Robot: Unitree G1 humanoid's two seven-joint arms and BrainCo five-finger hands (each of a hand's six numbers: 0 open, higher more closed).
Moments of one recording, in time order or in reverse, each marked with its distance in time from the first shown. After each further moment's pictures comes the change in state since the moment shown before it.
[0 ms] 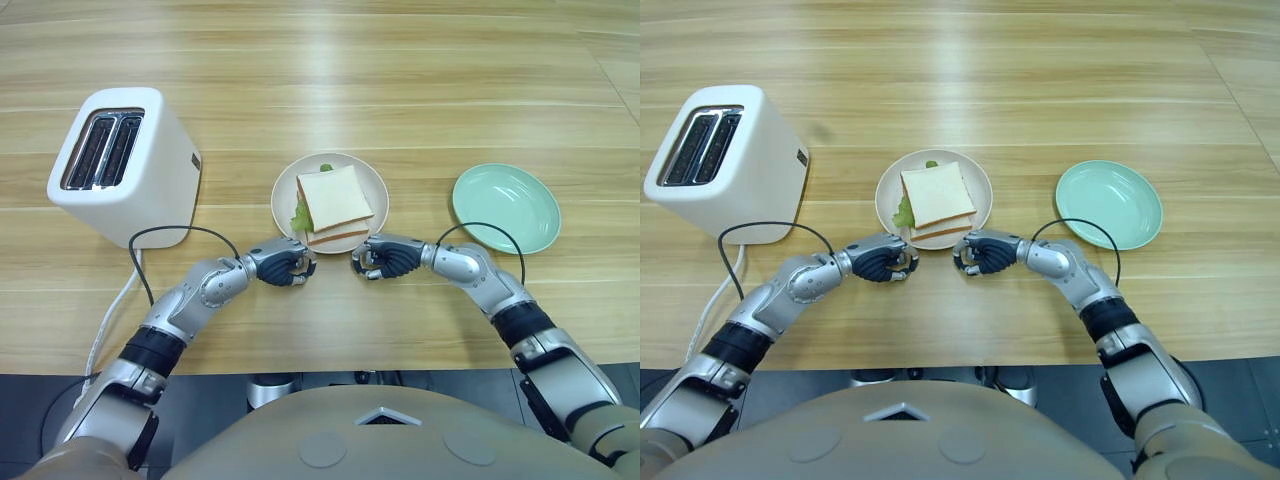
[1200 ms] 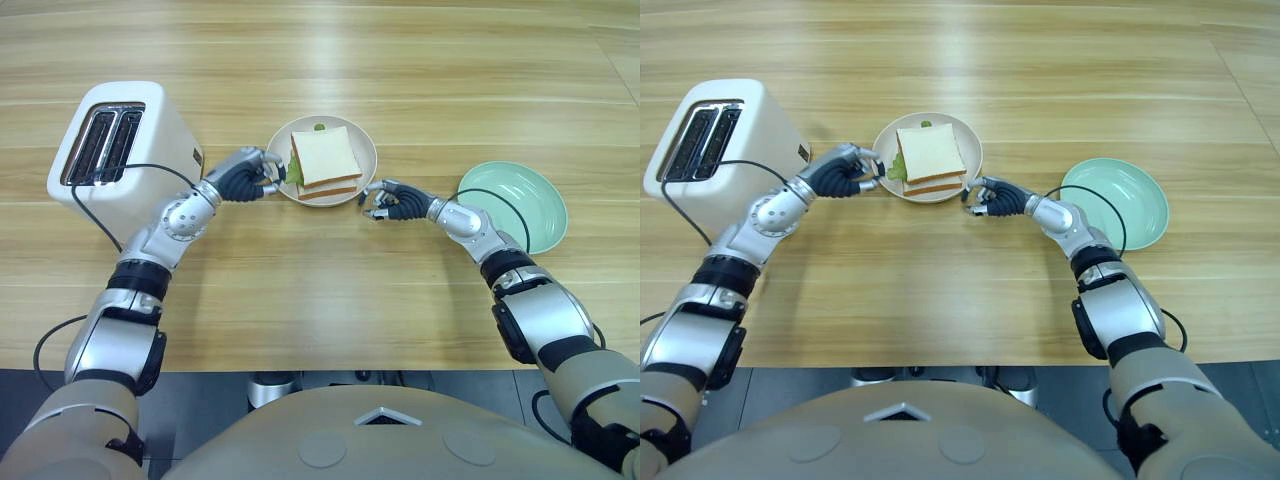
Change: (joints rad) left arm -0.243 0.046 0.229 0.211 -0.202 -0.176 0.204; right arm -0.287 0.078 -0.150 0.510 0.100 -0.185 -0.150
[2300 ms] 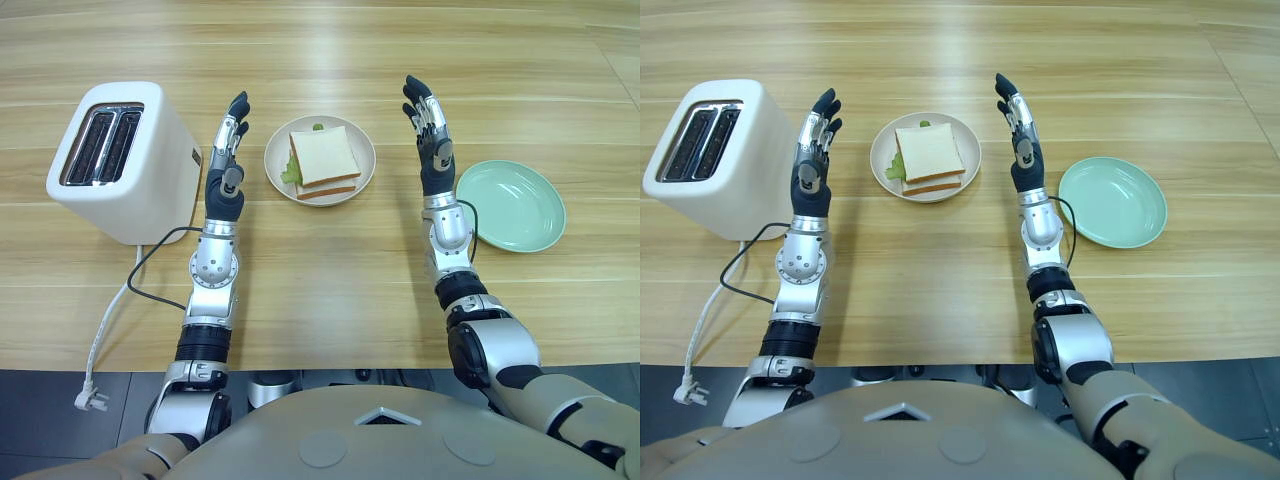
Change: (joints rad) left arm 0.279 -0.432 0.210 -0.282 -0.245 -0.021 0.191; right arm 0.134 0.284 -0.324 -0.205 0.284 -0.185 -0.293
